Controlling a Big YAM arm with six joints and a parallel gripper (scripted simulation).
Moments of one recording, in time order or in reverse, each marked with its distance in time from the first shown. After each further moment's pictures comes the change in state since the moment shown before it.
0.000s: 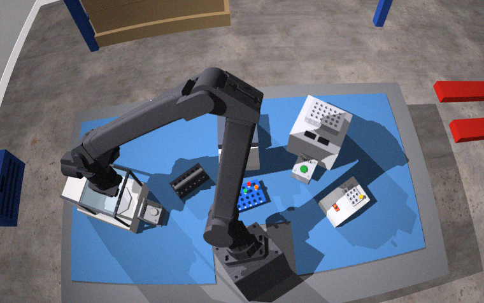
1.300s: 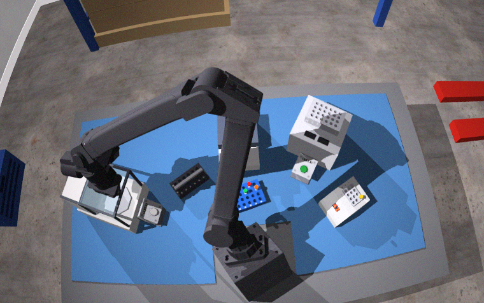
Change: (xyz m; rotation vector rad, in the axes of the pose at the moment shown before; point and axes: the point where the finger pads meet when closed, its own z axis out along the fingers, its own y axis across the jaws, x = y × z) arm 0.000 0.002 -0.001 -0.002 0.000 0.001
